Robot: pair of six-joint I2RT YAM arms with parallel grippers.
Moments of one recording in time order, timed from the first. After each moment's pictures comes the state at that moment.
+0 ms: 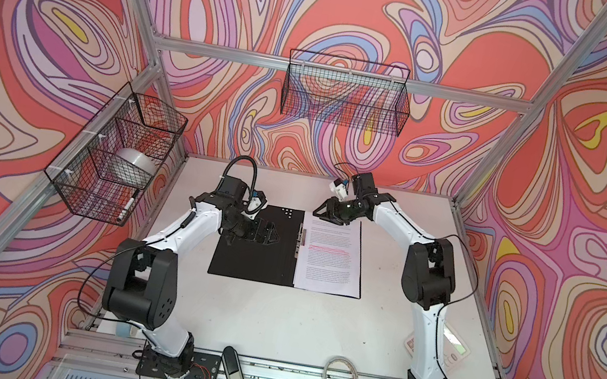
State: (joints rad) left arm -0.16 1.62 1.16 -0.74 0.52 -0.03; right arm 0.36 2.34 1.98 -0.60 -0.72 0.41
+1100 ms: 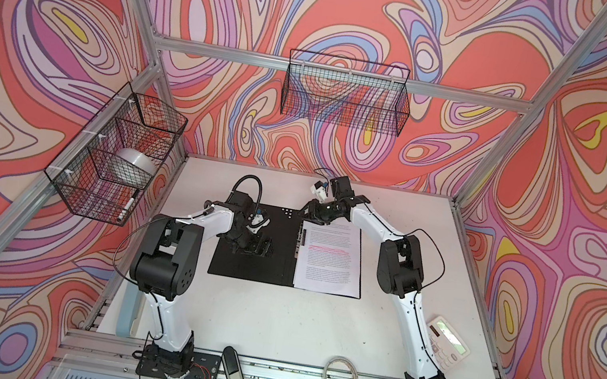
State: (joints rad) left arm -0.16 1.83 1.14 -0.66 0.50 -0.01; right arm 0.43 2.59 2.23 -0.59 -0.72 0.42
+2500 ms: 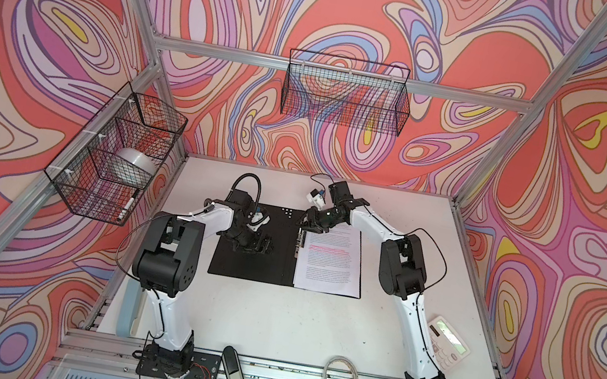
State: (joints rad) left arm -0.14 1.86 1.17 -0.66 0.54 -0.03; right arm 0.44 2.49 2.09 -0.64 -0.84 0.37
